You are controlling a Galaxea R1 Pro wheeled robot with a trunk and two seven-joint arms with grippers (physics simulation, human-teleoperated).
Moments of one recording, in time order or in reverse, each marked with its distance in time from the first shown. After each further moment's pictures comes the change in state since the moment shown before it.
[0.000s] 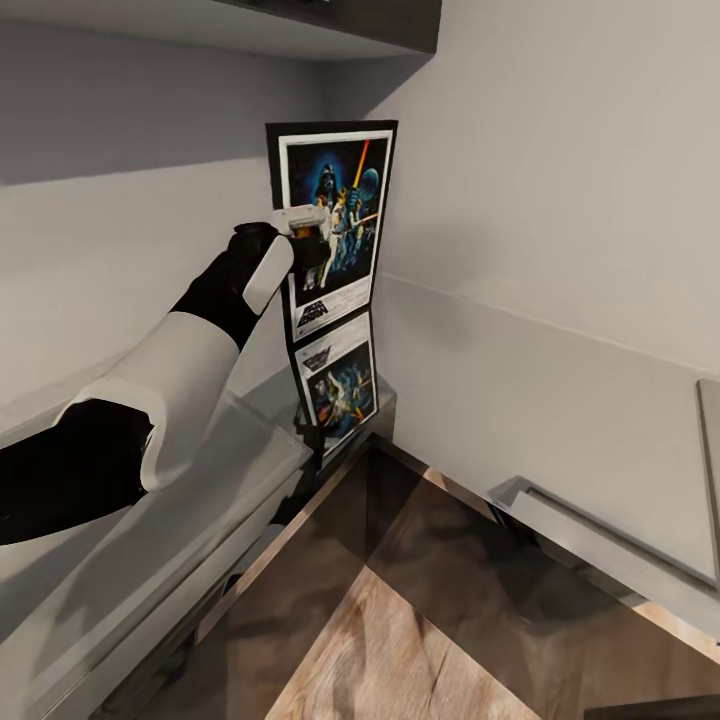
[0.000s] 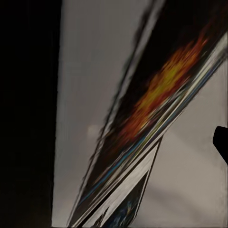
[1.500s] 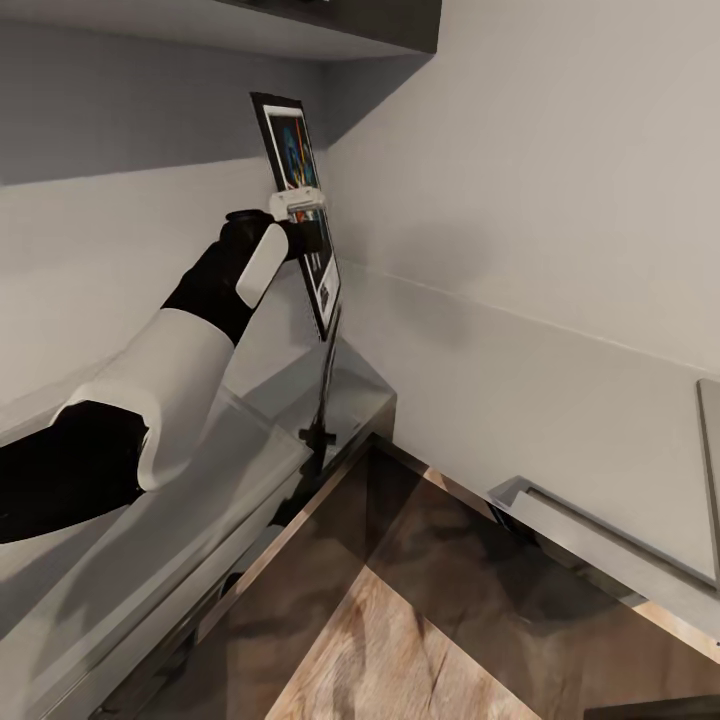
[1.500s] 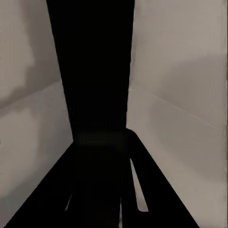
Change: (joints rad) left arm 0.000 0.010 -0.005 -0.069 0.004 0.006 -0.038; right arm 0.000 0.000 0.000 0.000 0.000 0.000 -0.001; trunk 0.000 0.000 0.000
